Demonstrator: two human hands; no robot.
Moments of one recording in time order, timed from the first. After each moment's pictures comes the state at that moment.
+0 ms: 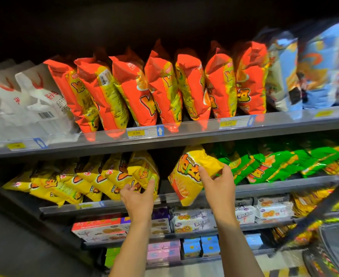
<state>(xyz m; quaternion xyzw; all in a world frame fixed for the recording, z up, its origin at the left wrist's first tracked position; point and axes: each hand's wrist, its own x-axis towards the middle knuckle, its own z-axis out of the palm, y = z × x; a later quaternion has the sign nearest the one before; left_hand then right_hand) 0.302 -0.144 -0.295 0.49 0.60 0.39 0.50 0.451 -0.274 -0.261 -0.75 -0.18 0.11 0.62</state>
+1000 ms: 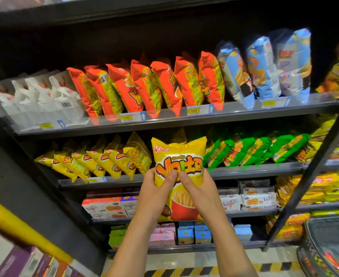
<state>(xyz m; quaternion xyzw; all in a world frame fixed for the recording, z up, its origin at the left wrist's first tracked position) 0.275 -0.376 -0.180 0.62 0.41 0.31 0.59 0.398 -0.442 -0.215 -0.64 -0.29 0.30 0.64</state>
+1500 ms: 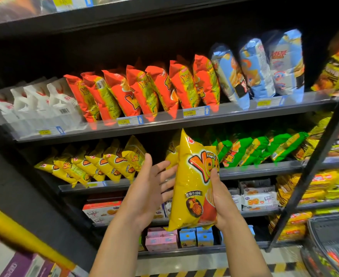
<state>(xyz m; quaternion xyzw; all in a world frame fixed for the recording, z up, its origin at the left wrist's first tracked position) 0.272 -0.369 -0.144 0.50 0.34 0.26 0.75 0.427 -0.463 -0.226 -0.47 -0.12 0.48 0.73</state>
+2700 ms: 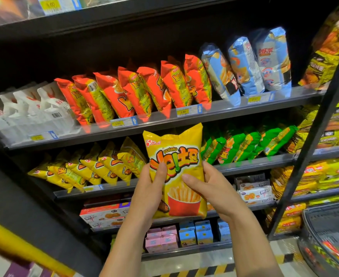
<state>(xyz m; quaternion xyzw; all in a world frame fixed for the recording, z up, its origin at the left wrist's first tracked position) 0.272 -0.386 -0.155 0.65 0.37 0.29 0.59 0.418 -0.486 -0.178 -0.54 -0.36 0.40 0.65</state>
